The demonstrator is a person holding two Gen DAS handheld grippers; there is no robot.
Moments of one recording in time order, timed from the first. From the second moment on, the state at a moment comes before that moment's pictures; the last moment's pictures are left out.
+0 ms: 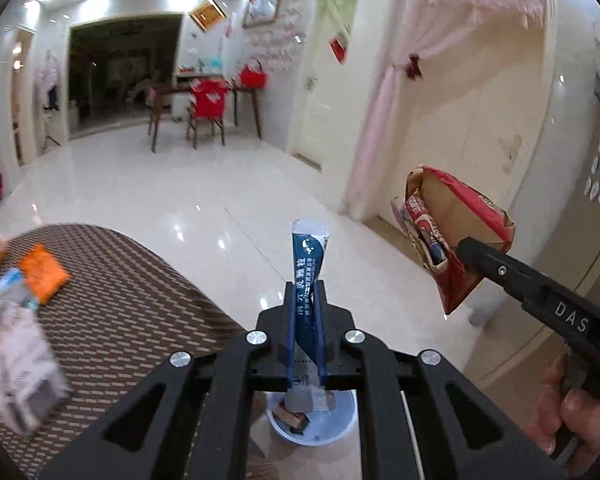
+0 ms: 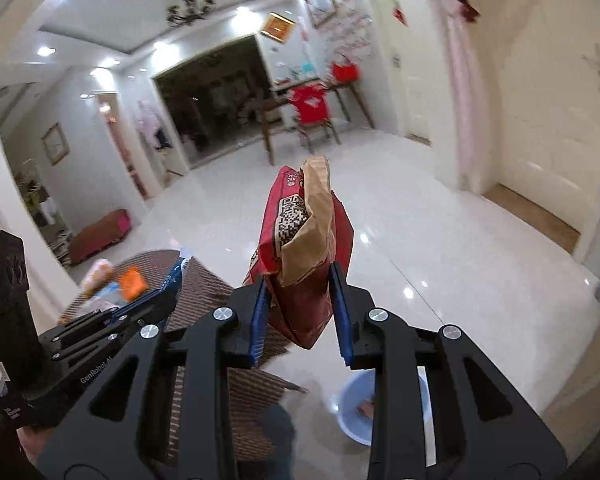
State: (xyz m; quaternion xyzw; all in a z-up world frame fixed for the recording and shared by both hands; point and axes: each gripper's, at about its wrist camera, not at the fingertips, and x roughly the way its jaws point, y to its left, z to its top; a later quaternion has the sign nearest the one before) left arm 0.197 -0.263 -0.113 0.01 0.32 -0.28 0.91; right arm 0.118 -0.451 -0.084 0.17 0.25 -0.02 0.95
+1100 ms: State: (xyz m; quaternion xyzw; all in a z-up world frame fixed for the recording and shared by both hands) left arm 0.244 -0.359 -0.229 0.07 0.43 -0.23 0.87; right arm 0.165 -0.562 -0.262 0.31 0.40 -0.09 0.86
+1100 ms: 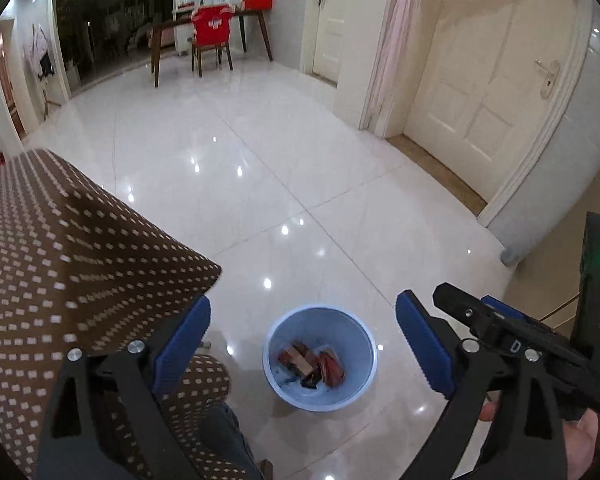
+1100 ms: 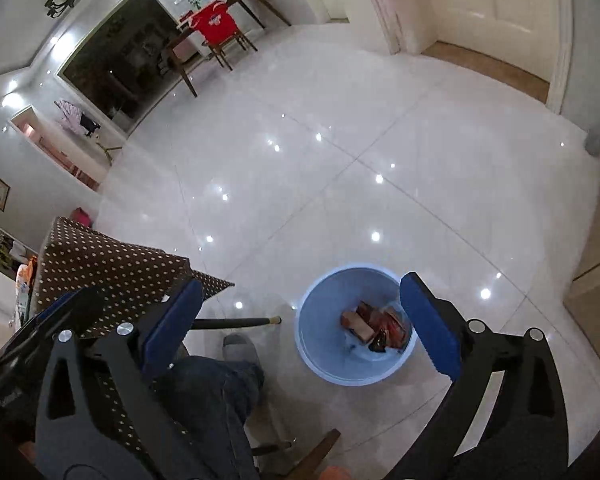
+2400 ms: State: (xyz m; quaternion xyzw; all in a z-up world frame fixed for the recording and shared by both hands) left arm 0.155 -0.151 -0.071 0.00 0.24 -0.15 0.96; right arm 0.170 -0.366 -0.067 0.16 0.28 0.03 0.95
